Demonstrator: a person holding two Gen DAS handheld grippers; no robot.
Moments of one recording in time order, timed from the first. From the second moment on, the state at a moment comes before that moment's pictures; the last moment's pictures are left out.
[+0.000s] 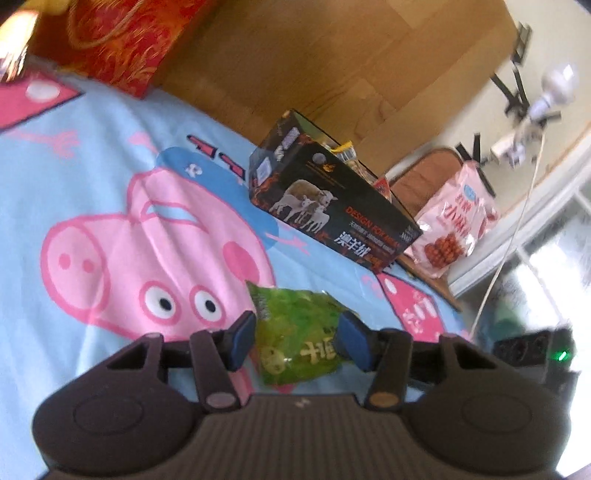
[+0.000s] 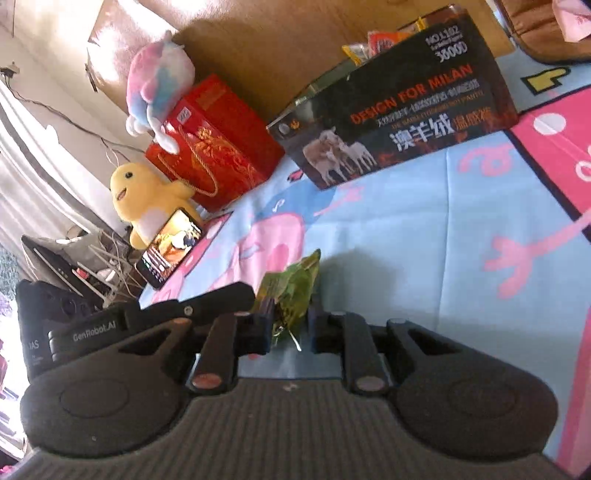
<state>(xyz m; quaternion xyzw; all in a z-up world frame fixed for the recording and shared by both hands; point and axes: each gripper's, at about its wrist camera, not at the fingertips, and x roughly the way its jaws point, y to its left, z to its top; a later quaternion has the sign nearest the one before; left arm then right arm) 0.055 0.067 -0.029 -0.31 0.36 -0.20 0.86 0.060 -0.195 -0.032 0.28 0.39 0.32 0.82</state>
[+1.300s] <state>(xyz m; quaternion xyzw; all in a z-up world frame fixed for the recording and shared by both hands) 0.057 0.045 -0.034 -0.25 0.34 -0.20 0.88 0.035 -0.180 -0.020 0.14 0.30 0.28 0.90</state>
